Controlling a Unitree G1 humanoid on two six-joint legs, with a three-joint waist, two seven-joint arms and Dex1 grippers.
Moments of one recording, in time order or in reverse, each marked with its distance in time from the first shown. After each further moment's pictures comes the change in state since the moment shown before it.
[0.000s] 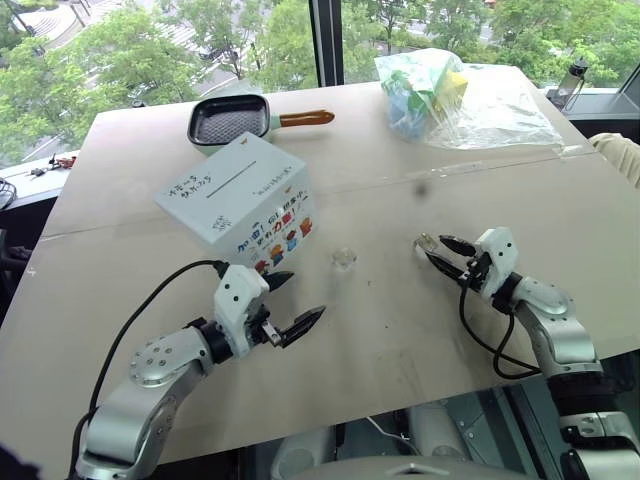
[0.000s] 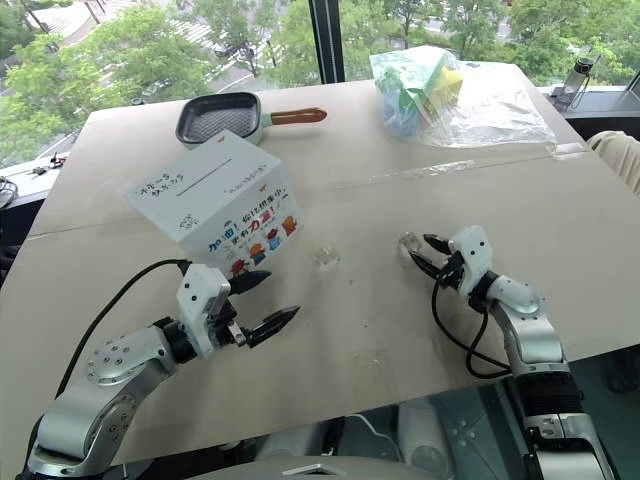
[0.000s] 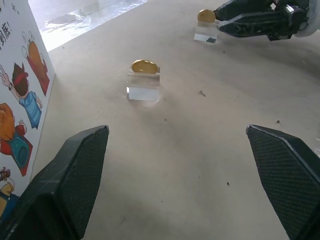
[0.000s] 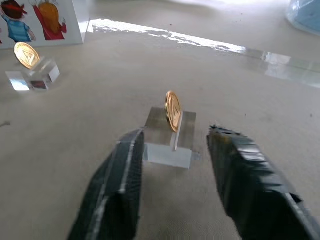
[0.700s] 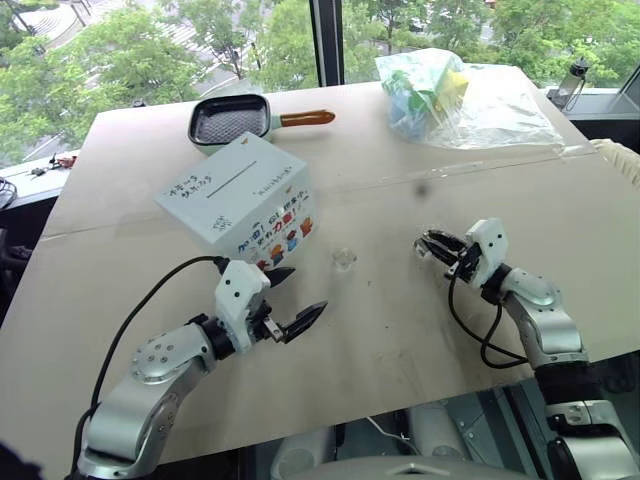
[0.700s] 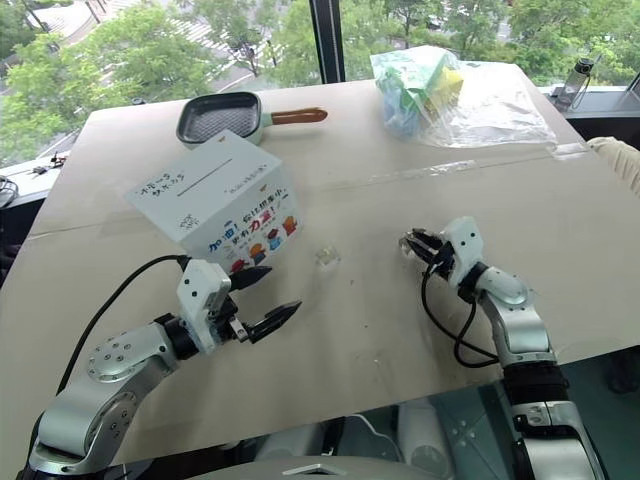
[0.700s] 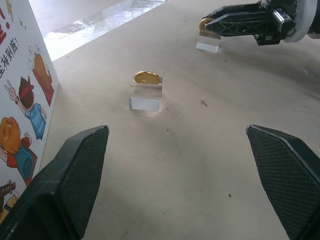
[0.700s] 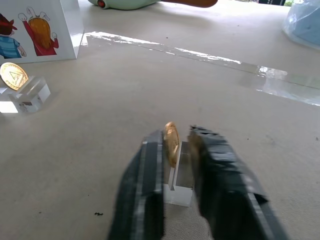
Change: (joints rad) left arm -0.014 -0.005 0.000 -0.016 -0.012 0.015 0.020; right arm -0.059 0.047 0.011 0.035 -0.020 0.001 -0.035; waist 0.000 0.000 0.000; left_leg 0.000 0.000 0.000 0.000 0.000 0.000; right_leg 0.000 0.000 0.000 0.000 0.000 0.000
